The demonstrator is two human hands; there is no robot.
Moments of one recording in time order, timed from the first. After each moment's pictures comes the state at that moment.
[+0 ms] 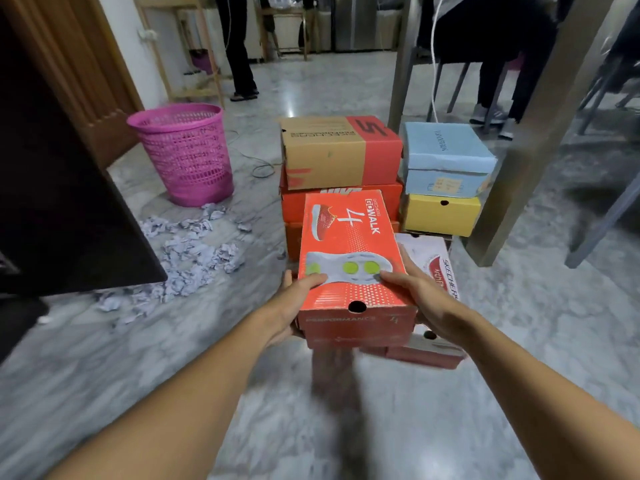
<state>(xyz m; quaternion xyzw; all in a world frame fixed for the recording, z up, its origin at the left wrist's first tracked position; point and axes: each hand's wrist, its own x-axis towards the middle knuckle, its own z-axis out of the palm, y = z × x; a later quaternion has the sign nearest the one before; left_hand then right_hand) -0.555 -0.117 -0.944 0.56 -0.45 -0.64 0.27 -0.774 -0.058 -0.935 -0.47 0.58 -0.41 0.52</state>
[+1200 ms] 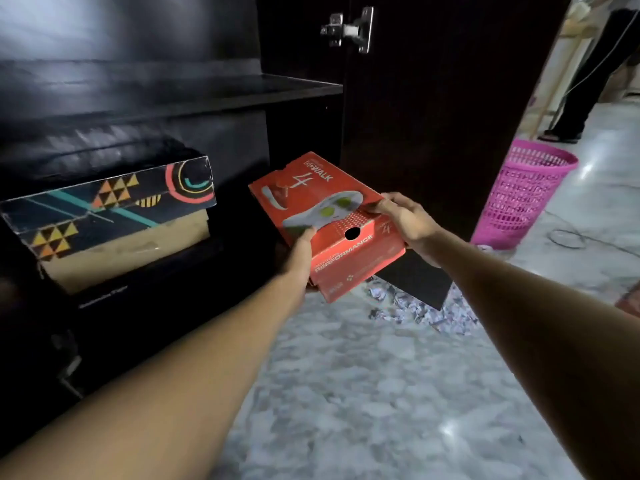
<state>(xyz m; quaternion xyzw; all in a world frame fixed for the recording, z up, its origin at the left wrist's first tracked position) -0.111 -0.121 -0.902 0.66 -0.05 -0.32 0.68 -0.261 -0.218 -0.820 -0.71 0.33 -0.29 0.55</state>
